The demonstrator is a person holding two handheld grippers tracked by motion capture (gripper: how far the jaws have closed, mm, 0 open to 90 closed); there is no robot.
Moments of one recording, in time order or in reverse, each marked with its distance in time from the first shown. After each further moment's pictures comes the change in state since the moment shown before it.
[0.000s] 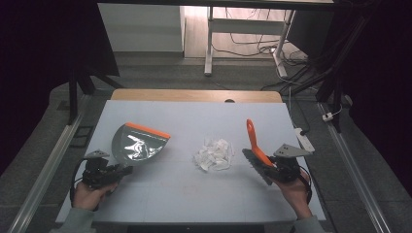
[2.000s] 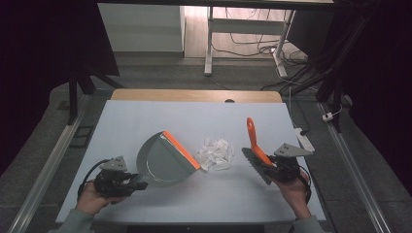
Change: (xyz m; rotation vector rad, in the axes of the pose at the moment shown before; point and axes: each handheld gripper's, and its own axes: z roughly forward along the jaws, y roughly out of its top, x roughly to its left) left arm -0.048 0.005 0.003 0.138 -0.216 0.419; right arm 0.002 0.003 -0.001 -0.022 -0.002 0.015
